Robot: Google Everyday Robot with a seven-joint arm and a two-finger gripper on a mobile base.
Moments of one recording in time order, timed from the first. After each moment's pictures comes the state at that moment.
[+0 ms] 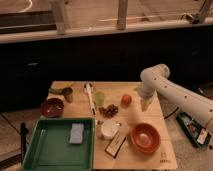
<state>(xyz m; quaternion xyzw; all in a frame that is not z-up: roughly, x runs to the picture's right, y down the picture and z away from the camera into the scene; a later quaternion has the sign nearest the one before) 0.218 0.072 0.859 -0.25 -0.07 -0.11 0.96</state>
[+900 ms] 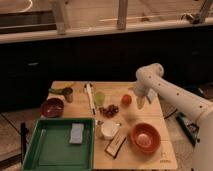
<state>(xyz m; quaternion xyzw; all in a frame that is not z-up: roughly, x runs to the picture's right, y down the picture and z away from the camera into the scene) 0.195 0.065 0.881 -0.25 -0.10 -0.17 0.95</state>
